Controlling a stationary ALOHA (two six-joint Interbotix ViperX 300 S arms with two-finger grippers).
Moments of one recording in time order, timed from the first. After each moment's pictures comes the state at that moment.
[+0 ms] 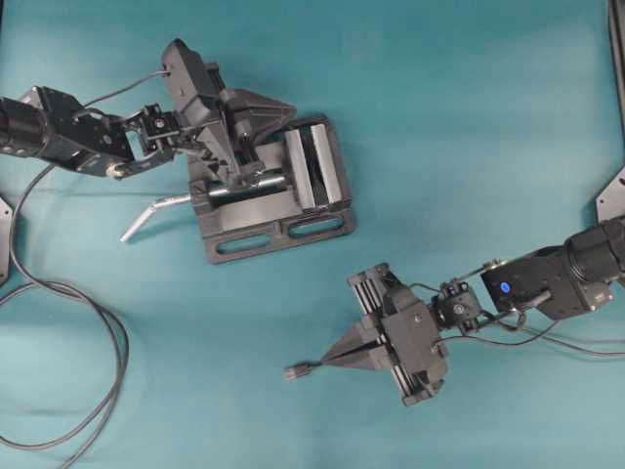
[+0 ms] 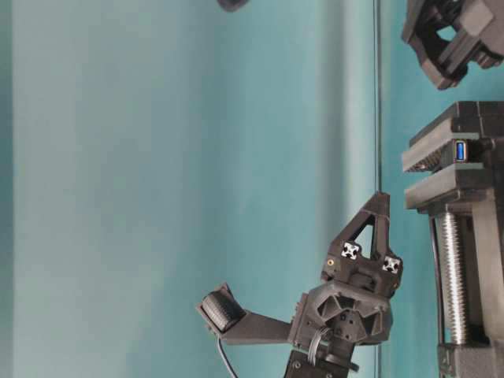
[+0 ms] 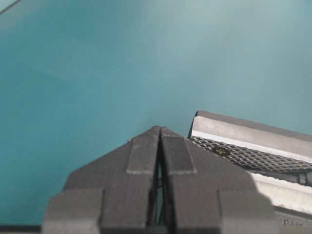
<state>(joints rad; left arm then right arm) 0.28 0.27 0.82 -0.11 -0.78 -0.04 0.28 0.27 0.83 -0.11 -0.78 -0.04</state>
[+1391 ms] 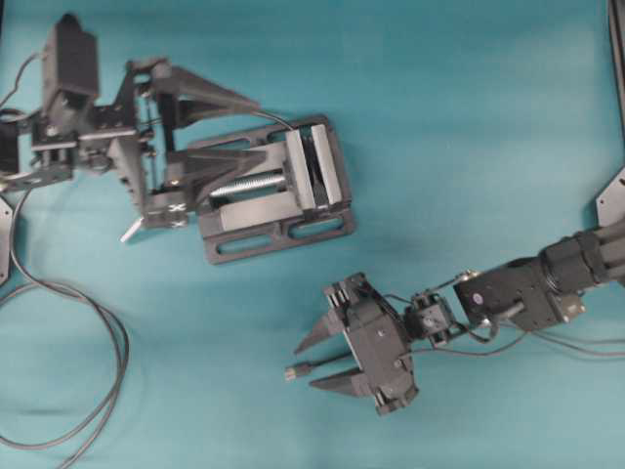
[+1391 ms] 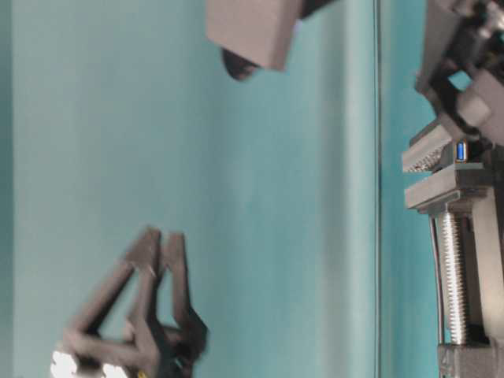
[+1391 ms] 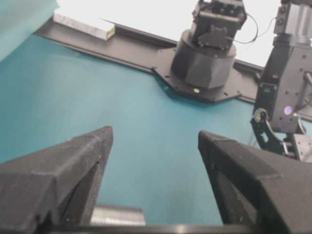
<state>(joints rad) 0.10 -0.34 0.90 -0.08 -0.45 -0.14 0.29 0.34 0.71 -0.11 -0.67 -0.03</state>
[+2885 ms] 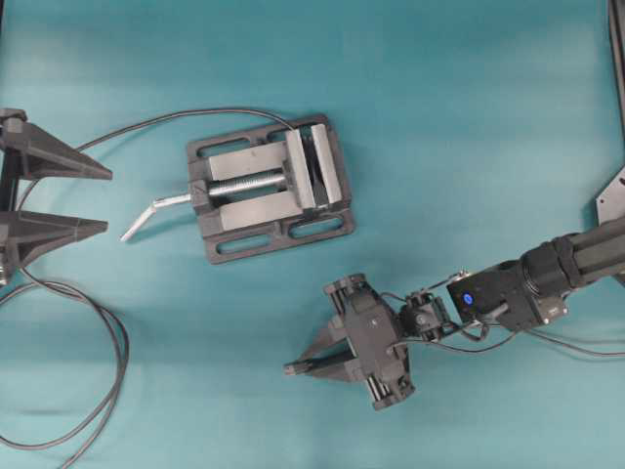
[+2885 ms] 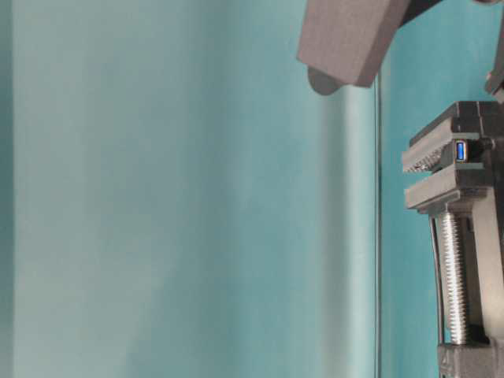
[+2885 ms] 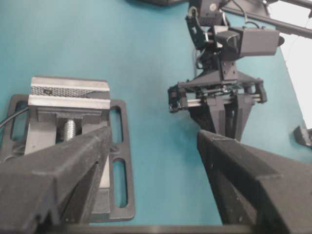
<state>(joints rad) -0.01 -0.97 1.14 -0.08 0.12 -0.14 0.28 0.42 0.71 -0.09 -0.68 0.02</state>
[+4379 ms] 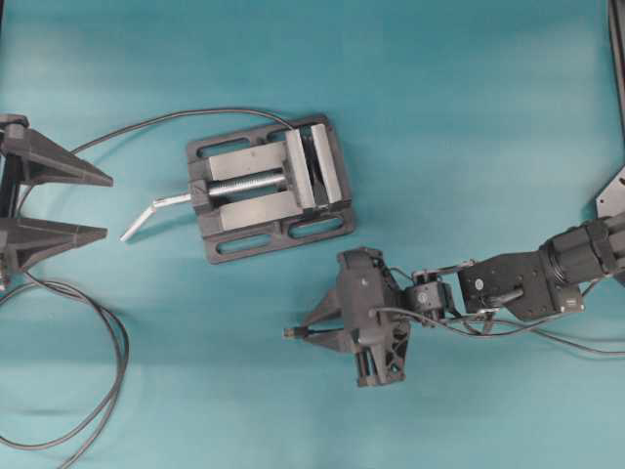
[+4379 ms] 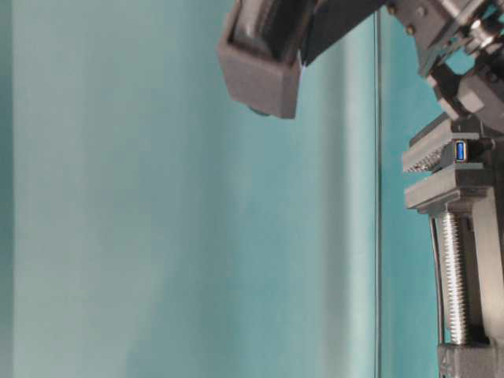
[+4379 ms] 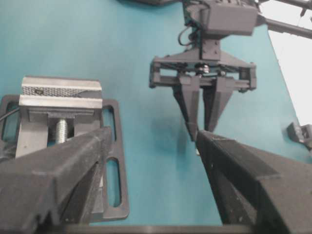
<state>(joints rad) -0.03 -0.97 1.16 -0.08 0.10 -0.14 0.27 0.29 0.72 0.21 -0.53 0.00</state>
